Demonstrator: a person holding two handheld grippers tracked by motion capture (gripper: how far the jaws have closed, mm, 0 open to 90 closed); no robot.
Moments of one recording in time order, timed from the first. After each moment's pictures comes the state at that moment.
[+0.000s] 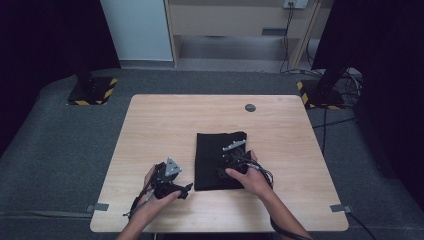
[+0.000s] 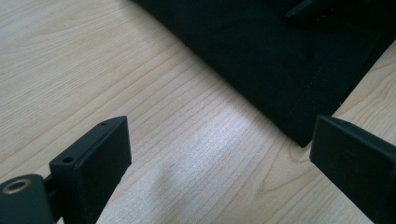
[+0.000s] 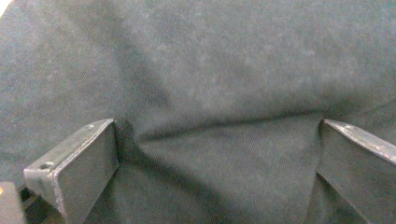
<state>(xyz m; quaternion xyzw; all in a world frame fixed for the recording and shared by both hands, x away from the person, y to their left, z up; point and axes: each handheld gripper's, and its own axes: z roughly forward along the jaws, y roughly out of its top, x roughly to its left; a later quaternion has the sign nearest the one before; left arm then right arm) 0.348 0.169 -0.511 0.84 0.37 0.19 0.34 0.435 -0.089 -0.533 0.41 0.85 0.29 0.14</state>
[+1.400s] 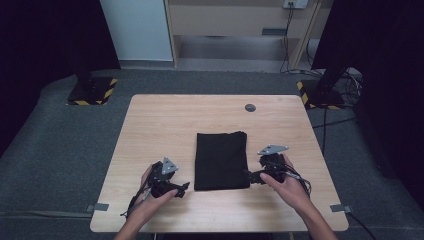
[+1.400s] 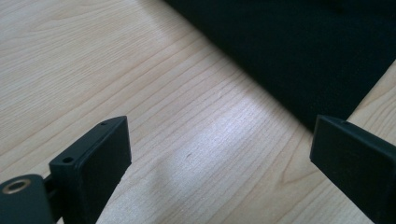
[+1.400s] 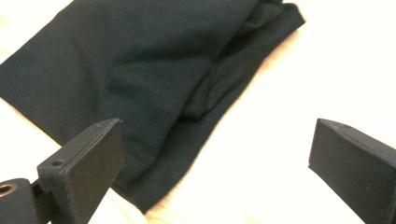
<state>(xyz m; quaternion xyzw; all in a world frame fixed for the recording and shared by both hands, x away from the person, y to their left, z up) 0.353 0.180 -0.515 0.84 0.38 0.19 0.34 0.389 -0.186 -0.488 0.41 0.83 0.35 0.17</state>
